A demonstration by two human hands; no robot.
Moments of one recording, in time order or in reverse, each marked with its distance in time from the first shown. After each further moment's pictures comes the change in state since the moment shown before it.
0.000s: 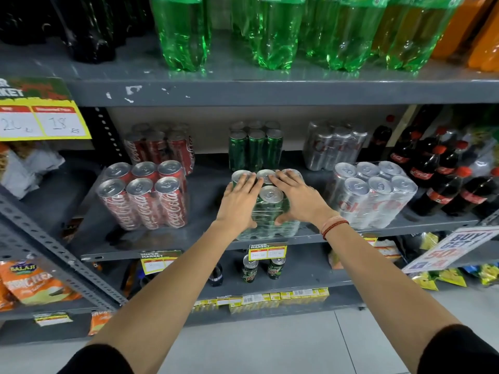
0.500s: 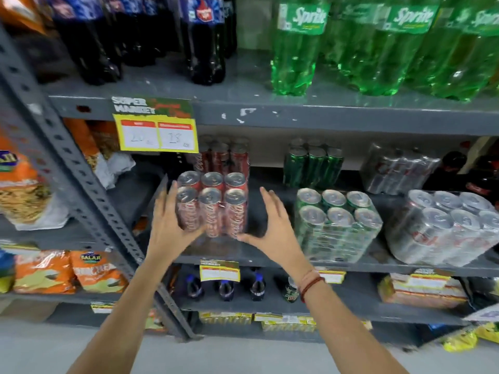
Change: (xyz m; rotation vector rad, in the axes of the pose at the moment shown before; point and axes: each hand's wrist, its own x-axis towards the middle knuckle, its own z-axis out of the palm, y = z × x) left_hand -0.145 -0.208 0.001 -0.556 0.517 -0.494; right_hand 0.026 -0.187 0.045 0.614 0.317 -0.094
